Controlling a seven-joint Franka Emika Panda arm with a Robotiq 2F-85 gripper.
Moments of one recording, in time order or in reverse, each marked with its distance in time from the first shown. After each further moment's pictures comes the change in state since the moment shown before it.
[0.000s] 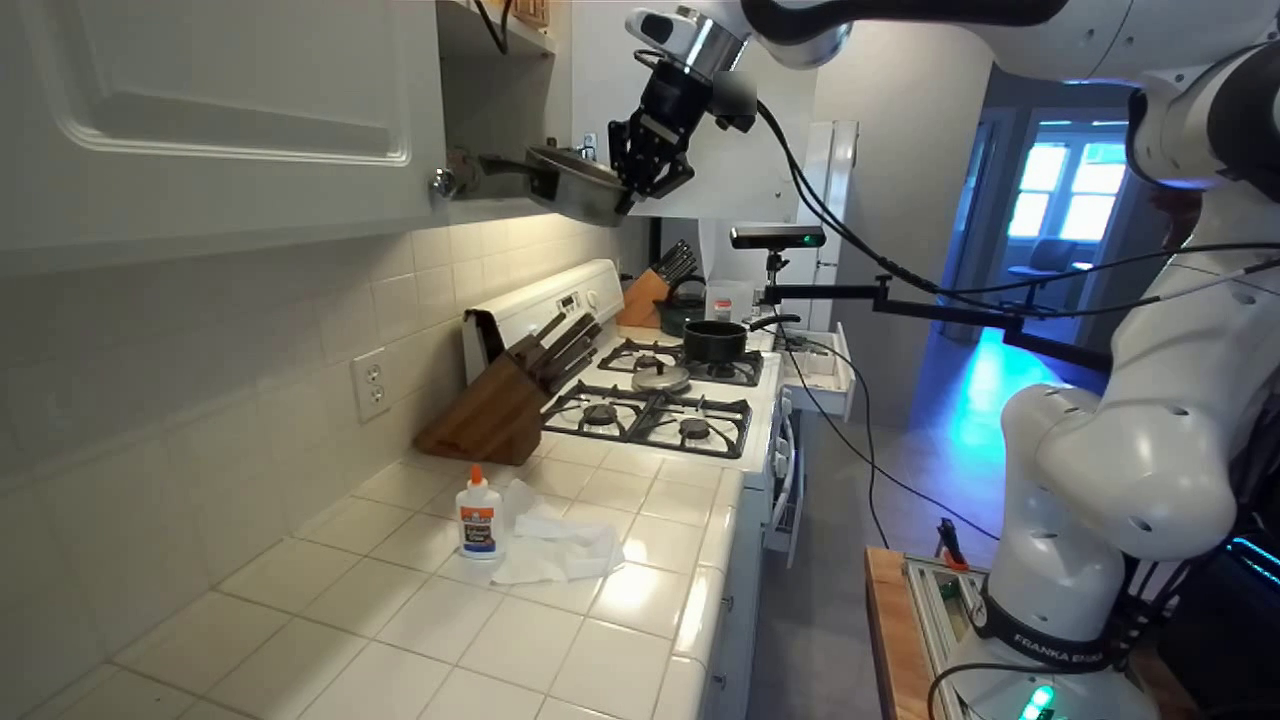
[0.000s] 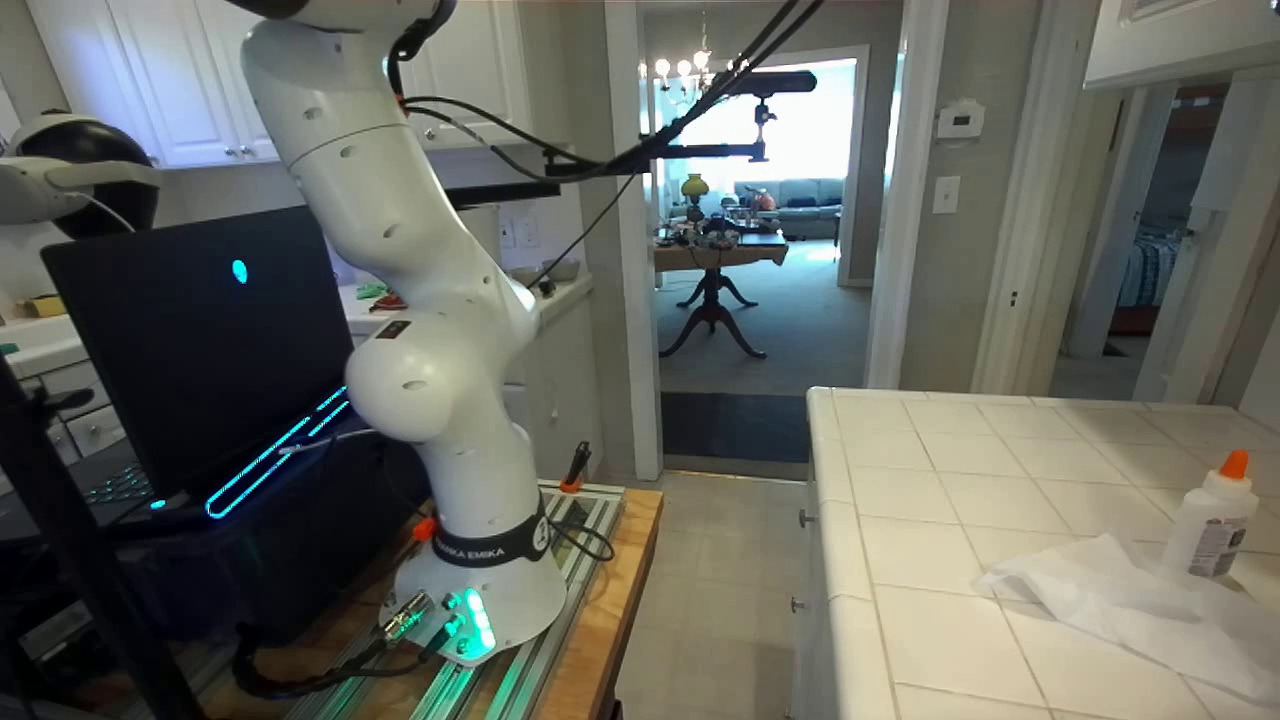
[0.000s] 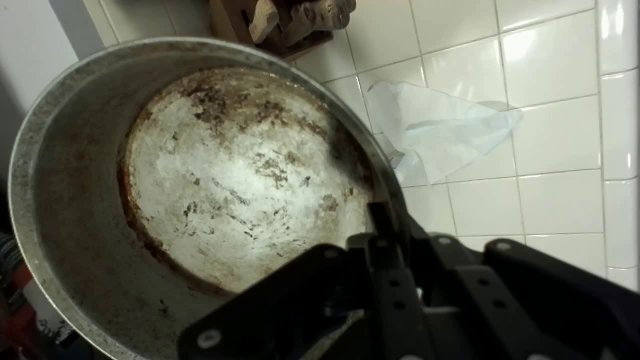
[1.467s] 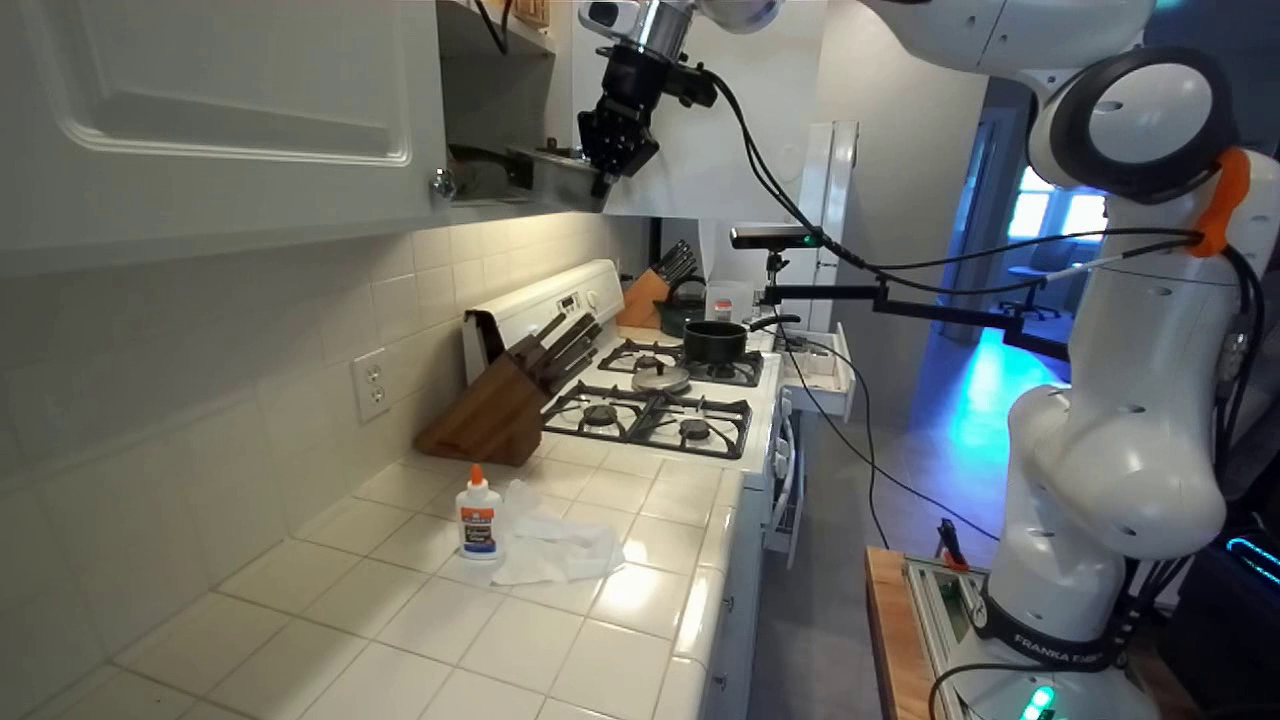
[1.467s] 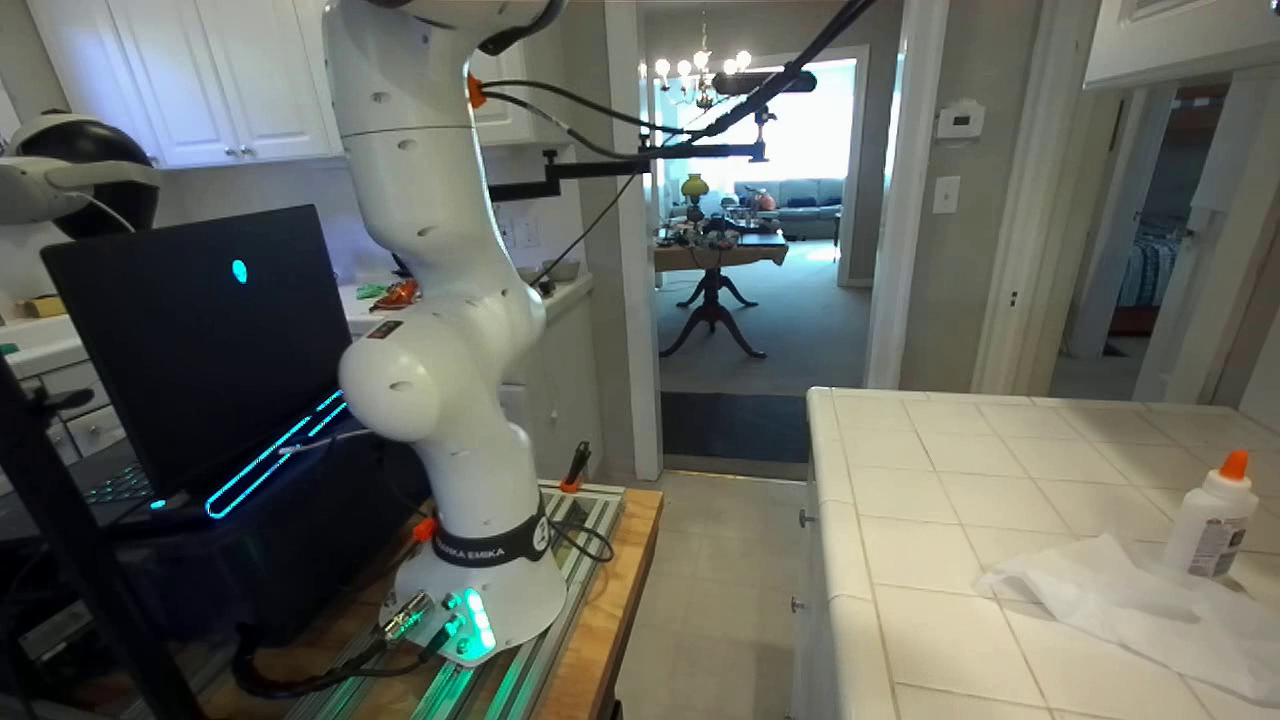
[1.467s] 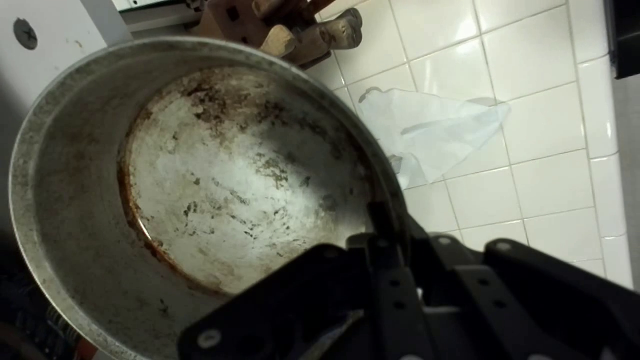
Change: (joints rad) arm -0.087 0.304 -0.005 0.440 0.098 -0.286 0.000
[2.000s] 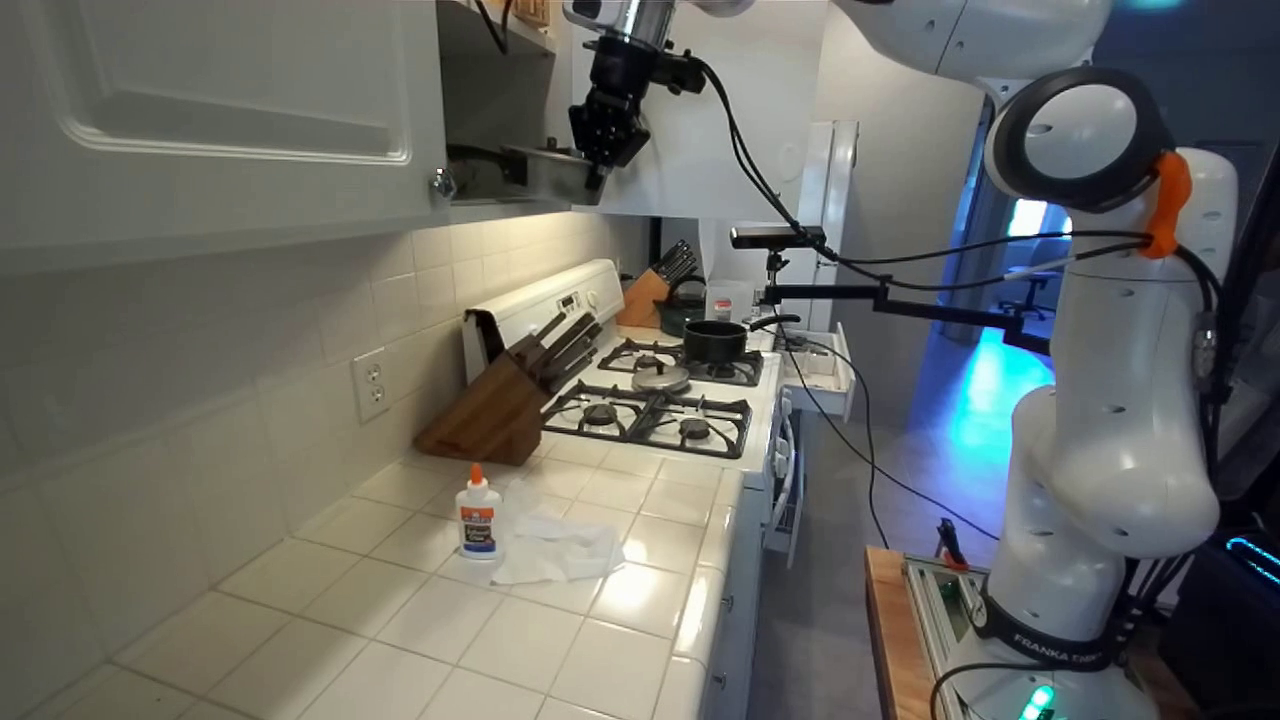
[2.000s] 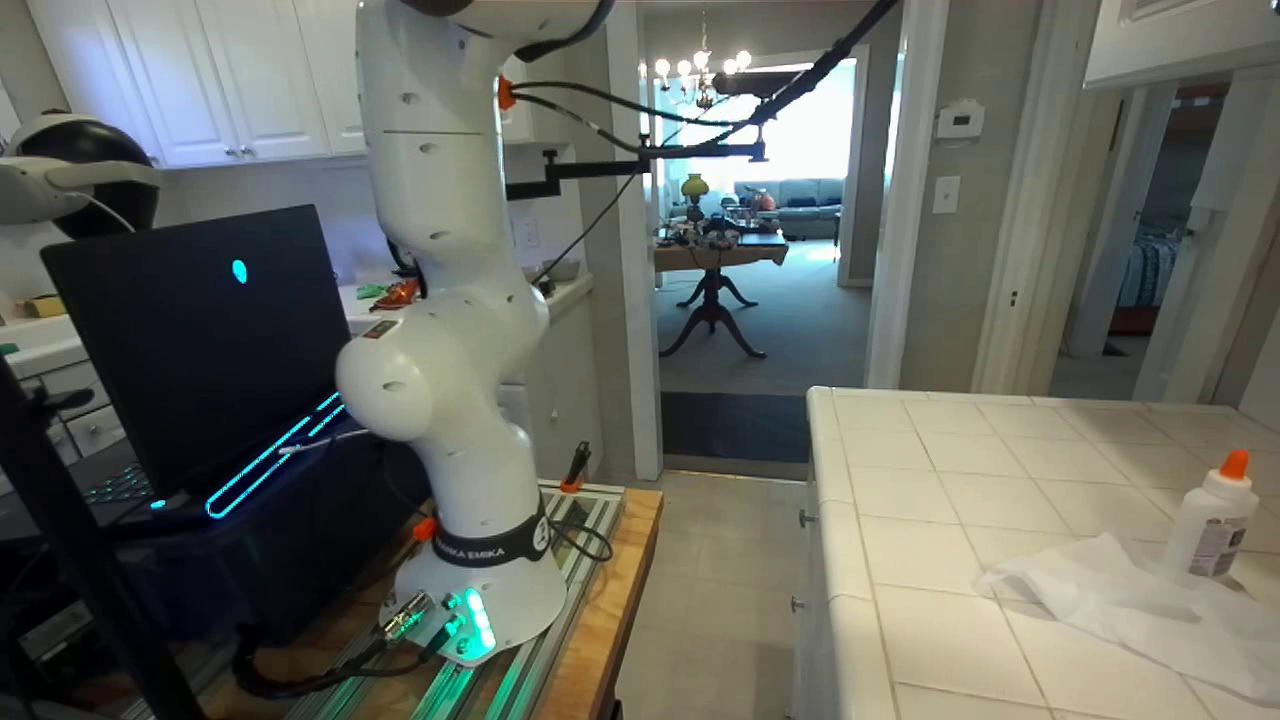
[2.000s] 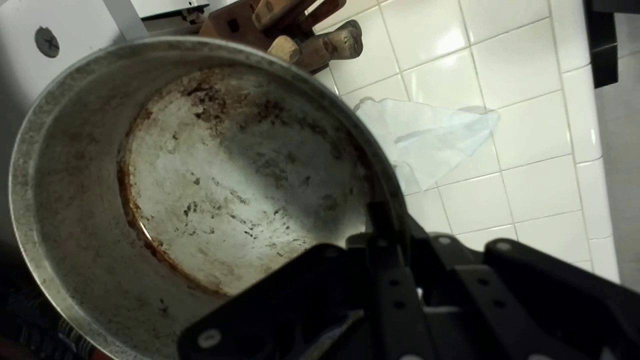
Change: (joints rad) arm -0.047 0.122 0.029 0.202 0.000 -0.135 -0.001
